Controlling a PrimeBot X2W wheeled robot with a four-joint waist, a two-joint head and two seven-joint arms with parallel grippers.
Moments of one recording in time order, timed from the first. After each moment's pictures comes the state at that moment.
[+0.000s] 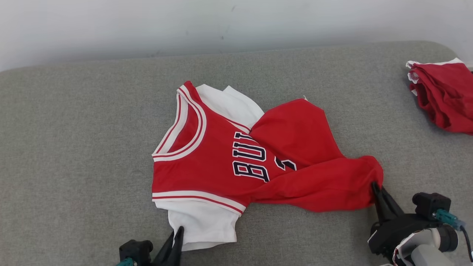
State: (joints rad) left arm -0.19 0.06 -0.29 0.64 -0.35 -0.12 -0.28; right arm -0.34 -0.30 0.31 0.72 0.62 0.13 -0.26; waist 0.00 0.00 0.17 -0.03
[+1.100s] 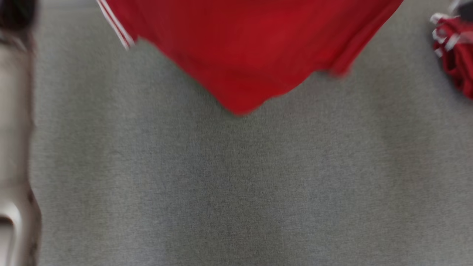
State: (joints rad) left arm -1.28 0.24 -0.16 0.40 -0.57 -0.12 0.07; right arm -1.11 -0.55 0.43 0.36 0.90 0.13 -0.18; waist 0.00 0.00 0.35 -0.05
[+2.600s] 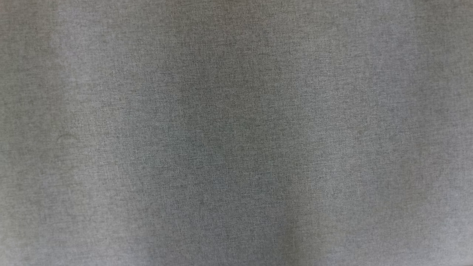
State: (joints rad) left arm -2.17 0.24 -0.25 1.10 -0.51 -0.13 -0.12; right arm -2.00 -0.54 0.85 0.85 1.05 0.13 -0.20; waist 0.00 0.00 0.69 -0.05
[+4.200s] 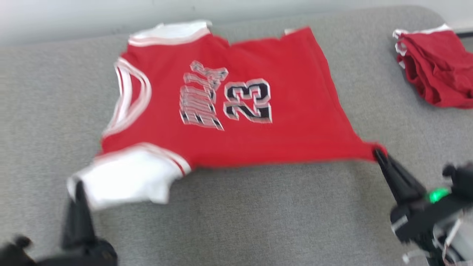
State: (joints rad) left arm 0.00 0.27 -0.10 -0.19 -0.79 0.20 -0.26; right arm -0.36 -0.70 0.61 0.17 1.01 0.13 -0.26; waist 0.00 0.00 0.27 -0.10
